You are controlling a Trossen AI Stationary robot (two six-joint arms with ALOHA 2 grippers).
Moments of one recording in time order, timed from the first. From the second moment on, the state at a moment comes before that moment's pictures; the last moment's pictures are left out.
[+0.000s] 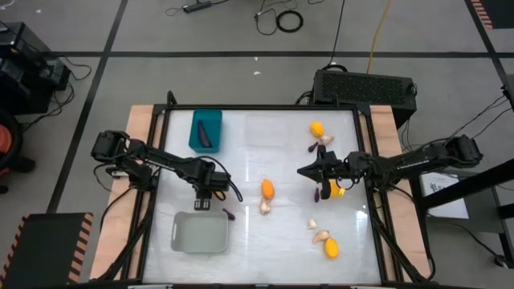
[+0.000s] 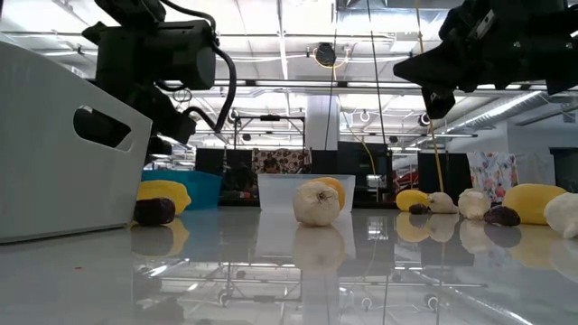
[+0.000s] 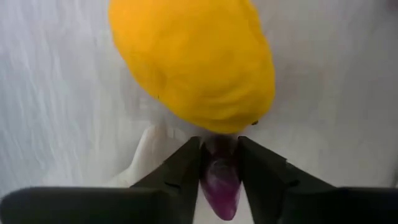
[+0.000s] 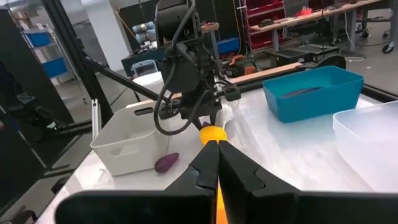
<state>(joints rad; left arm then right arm) -0.10 1.60 0.86 -0.81 0.01 -0.10 0.05 0.94 0.22 0.67 0.06 0.29</state>
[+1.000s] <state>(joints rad) 0.24 1.41 1.29 -1.05 -0.24 0.22 0.05 0.97 0.22 0.66 0.06 0.37</state>
